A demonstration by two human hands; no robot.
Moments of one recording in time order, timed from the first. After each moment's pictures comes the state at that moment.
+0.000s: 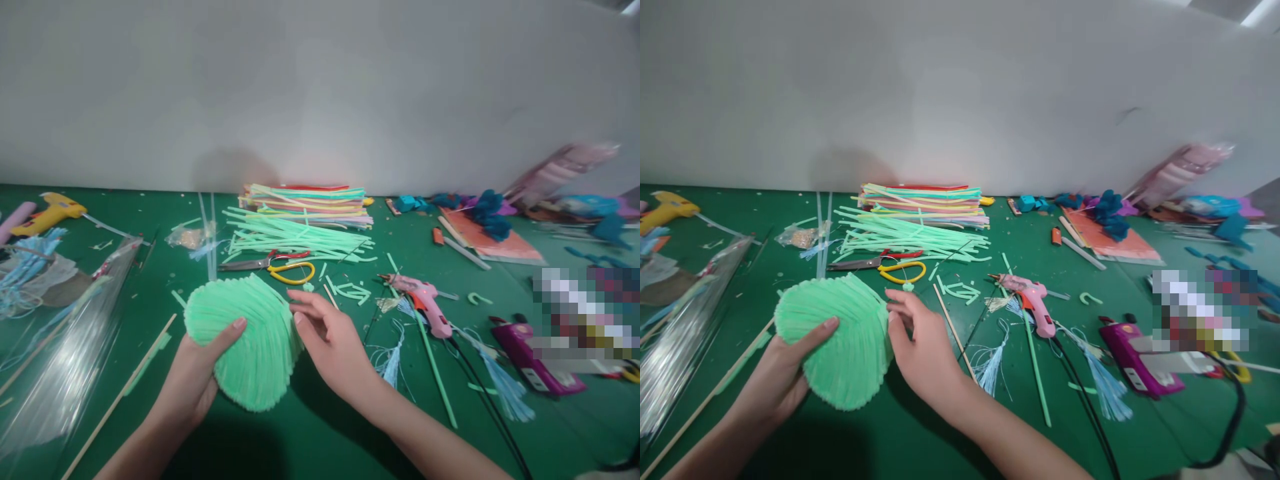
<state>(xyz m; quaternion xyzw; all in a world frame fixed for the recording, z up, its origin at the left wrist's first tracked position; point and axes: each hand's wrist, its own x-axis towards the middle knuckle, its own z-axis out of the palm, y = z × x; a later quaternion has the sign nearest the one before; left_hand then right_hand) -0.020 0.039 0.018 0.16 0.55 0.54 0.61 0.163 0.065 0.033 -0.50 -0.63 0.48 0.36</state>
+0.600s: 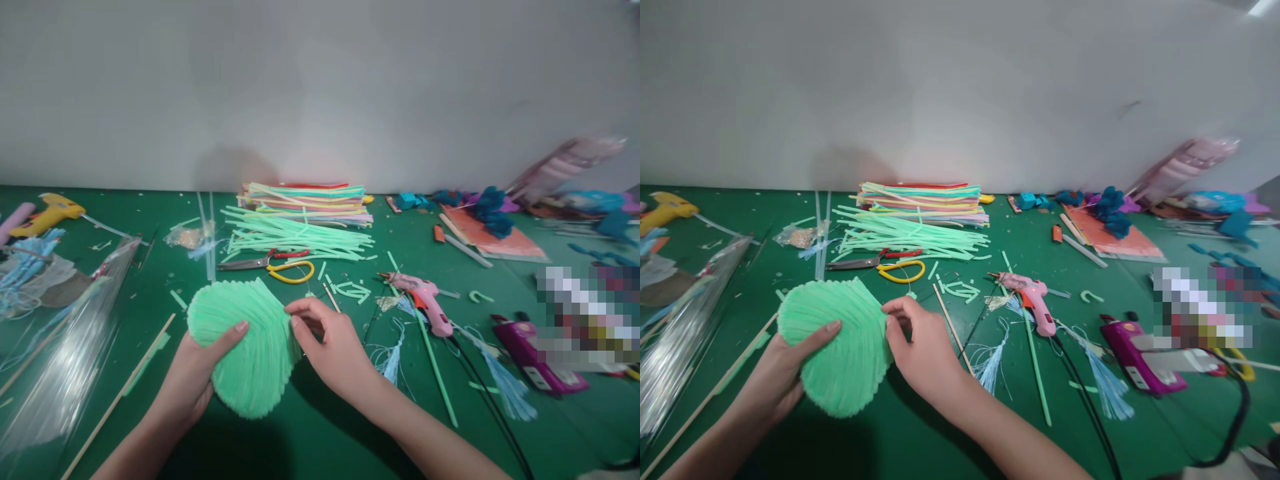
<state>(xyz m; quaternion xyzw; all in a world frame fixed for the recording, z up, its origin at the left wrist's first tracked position) -0.021 0.039 0.018 0.17 0.57 0.52 0.62 0.166 0.067 0.027 -0.49 -0.66 0.45 0.34</state>
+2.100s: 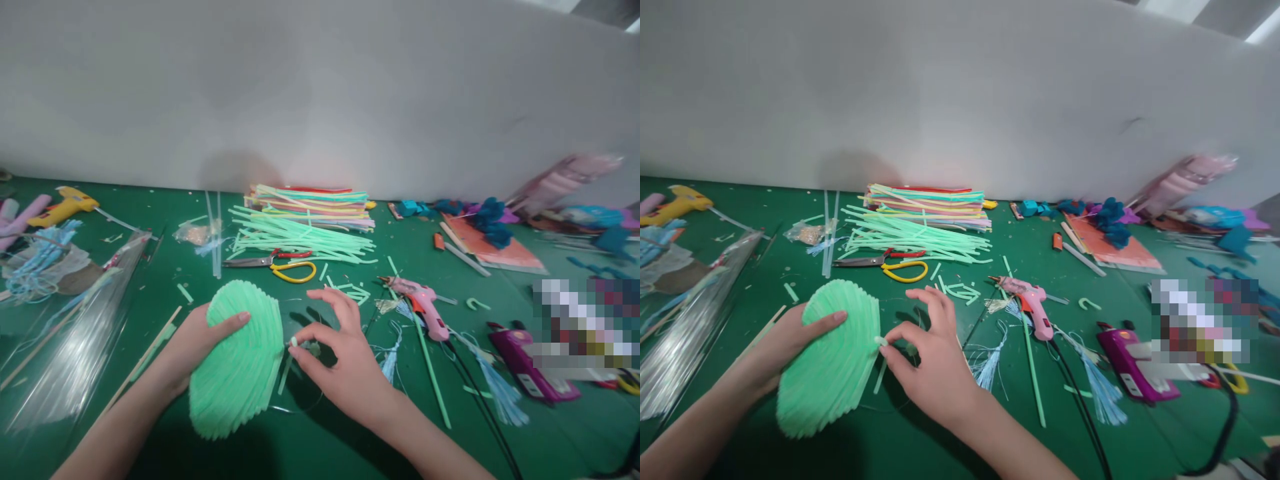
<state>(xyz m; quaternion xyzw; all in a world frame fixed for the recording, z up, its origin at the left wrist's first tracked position) -0.049 0.052 0.024 0.32 0.62 0.37 0.62 0.186 0.043 0.035 -0.47 -0.79 0.26 0.29</state>
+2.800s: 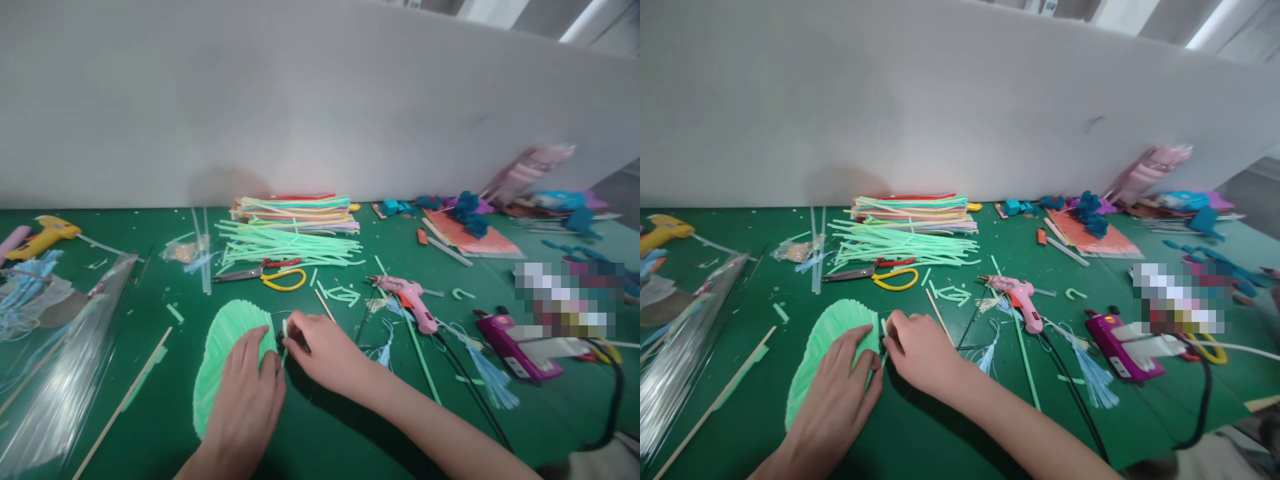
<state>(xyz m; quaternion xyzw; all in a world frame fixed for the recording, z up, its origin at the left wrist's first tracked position) 0.016 0.014 -0.014 0.82 0.53 0.21 -0.04 0.179 0.076 0.024 -0.47 -0.83 0.26 0.14</state>
